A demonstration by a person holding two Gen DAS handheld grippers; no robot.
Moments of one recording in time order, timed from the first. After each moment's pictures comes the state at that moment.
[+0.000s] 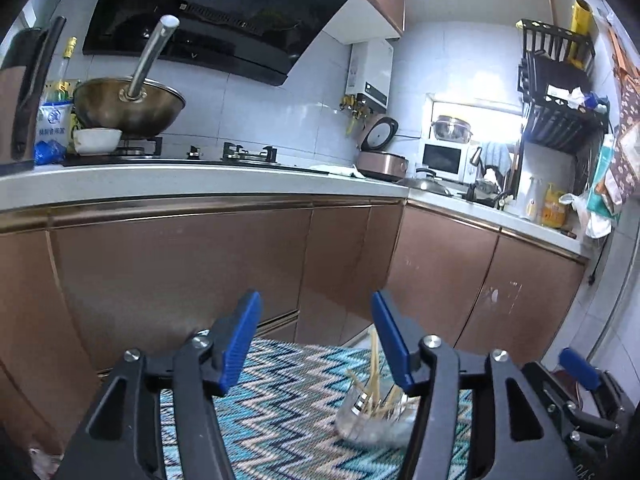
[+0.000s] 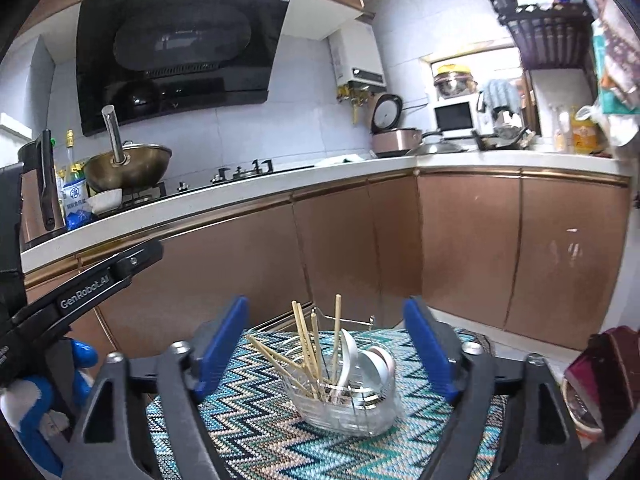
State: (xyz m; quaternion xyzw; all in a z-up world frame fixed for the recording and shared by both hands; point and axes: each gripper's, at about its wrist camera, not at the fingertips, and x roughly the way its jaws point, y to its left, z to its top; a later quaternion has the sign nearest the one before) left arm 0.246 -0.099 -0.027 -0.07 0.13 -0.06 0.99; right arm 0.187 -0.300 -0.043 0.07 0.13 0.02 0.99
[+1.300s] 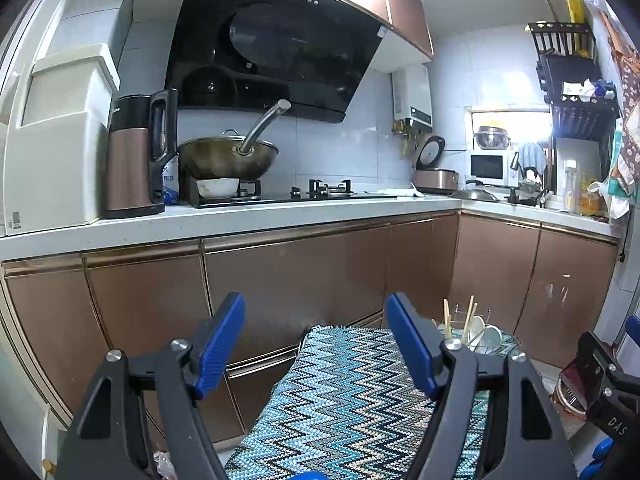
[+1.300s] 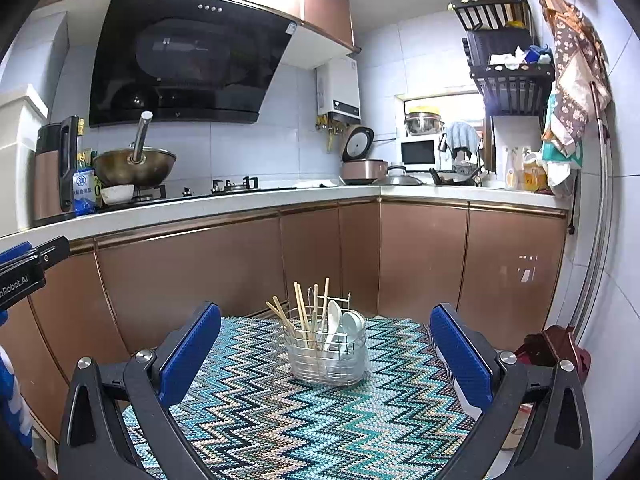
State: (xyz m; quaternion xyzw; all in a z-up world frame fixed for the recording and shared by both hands) left arm 0.067 -0.016 0.003 -0.01 0.09 0.06 0.99; right arm 0.043 -0.247 -0.024 0.03 0.09 -0.04 0.99
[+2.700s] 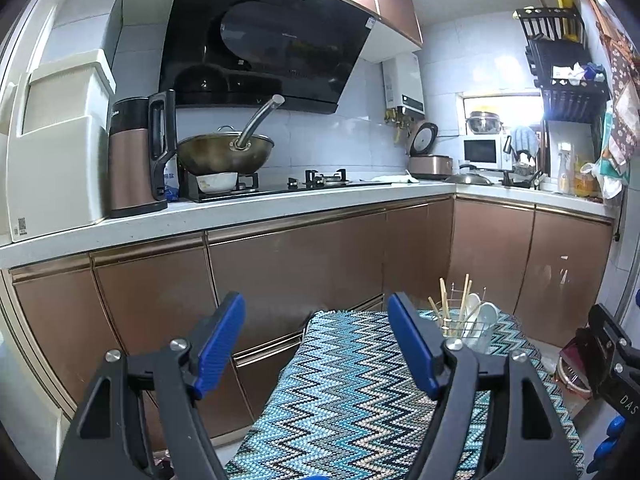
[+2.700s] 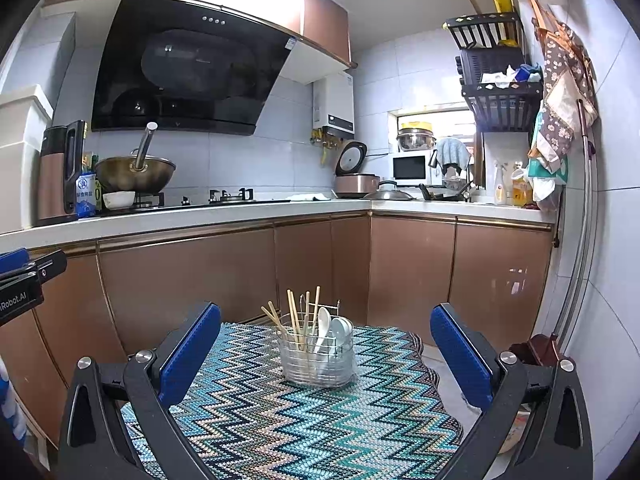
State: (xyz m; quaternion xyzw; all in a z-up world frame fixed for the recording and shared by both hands) left arm 0.050 -0.020 -0.003 0.01 0.11 0.05 0.99; right arm 0.012 -0.246 -0.019 0.01 0.07 -0.06 1.00
